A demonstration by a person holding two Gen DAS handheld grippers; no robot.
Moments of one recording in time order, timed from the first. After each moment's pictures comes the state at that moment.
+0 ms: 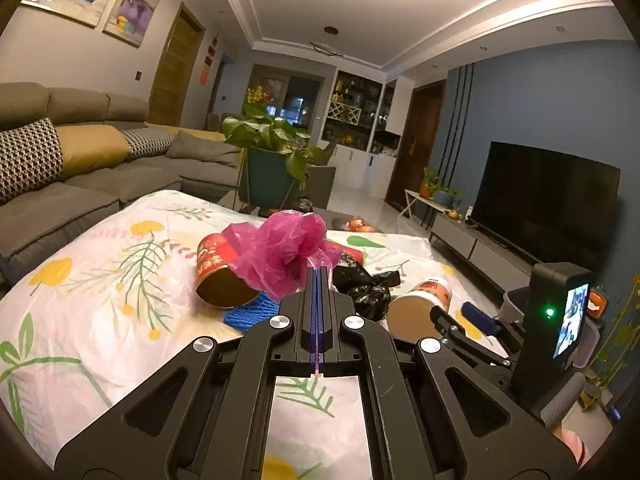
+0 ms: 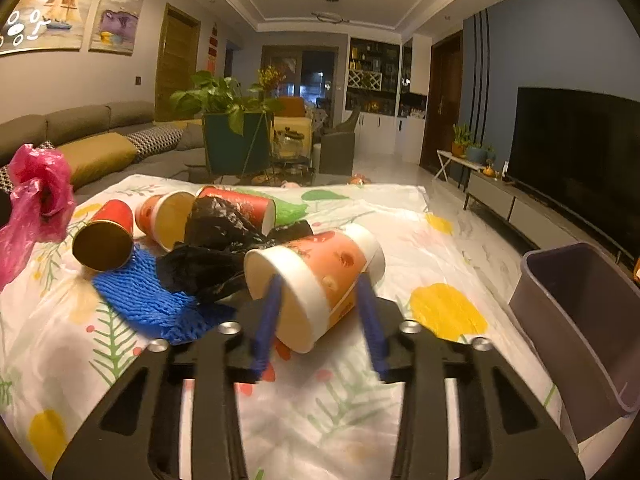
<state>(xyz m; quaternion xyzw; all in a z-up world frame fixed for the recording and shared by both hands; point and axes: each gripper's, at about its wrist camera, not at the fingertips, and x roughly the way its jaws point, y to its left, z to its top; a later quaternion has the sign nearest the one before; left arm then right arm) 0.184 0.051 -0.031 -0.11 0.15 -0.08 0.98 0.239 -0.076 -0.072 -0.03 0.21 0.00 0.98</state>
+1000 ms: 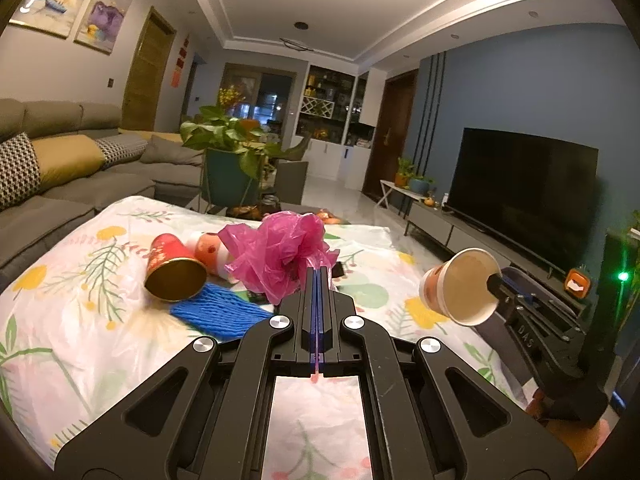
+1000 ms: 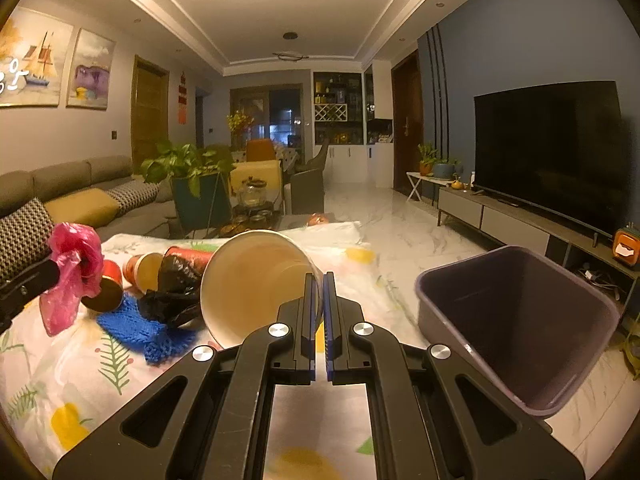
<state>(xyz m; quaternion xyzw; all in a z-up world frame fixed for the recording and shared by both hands) 0.168 -0.005 -0.018 -0.08 0.15 -0.12 0.98 0.155 -0.158 -0.026 0.02 0.14 -0.04 0.99</state>
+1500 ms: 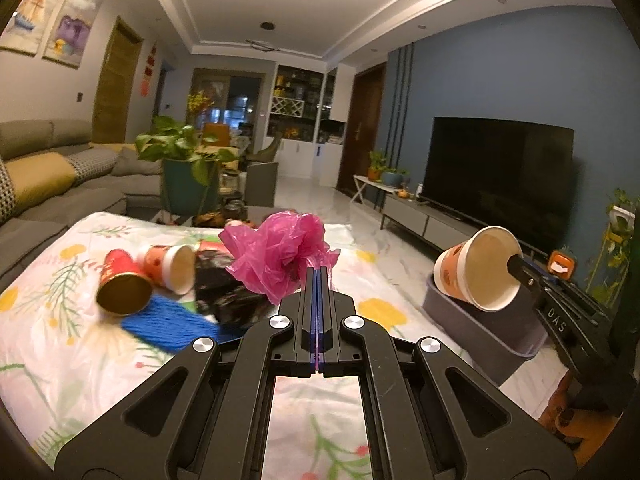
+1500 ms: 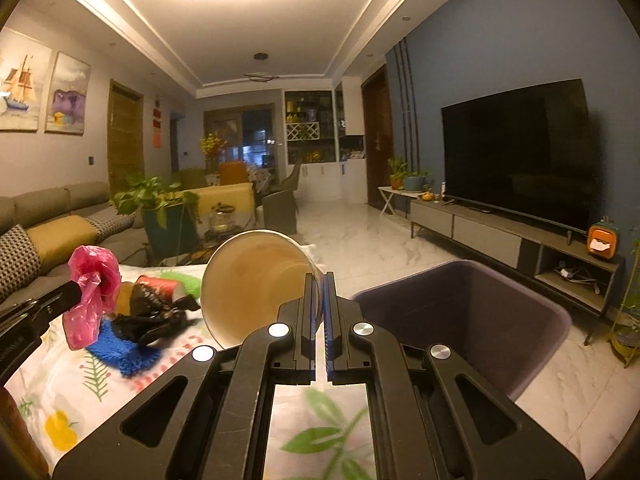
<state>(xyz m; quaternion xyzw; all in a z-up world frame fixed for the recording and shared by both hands) 0.174 -0.062 -0.011 -0.05 0.15 -0.17 0.97 0.122 -0.215 -0.005 0.04 0.10 -0.09 0.99</state>
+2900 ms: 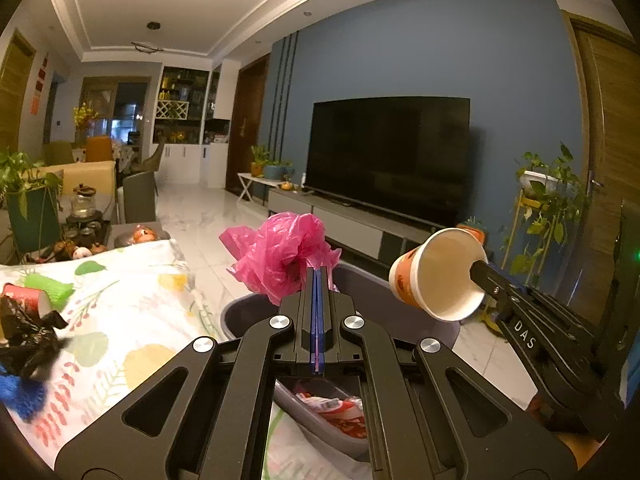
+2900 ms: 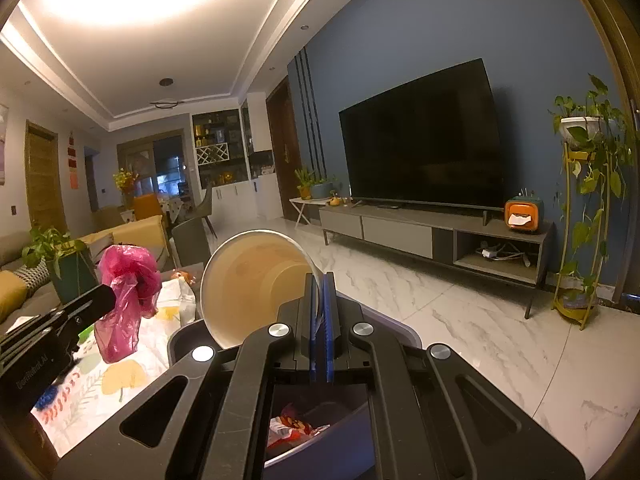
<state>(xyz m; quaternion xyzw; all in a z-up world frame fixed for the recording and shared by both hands) 0.203 -0.266 -0.011 -0.01 0.13 -0.37 0.92 0.090 -0.356 -0.018 0.10 0.07 -0.24 0.96</state>
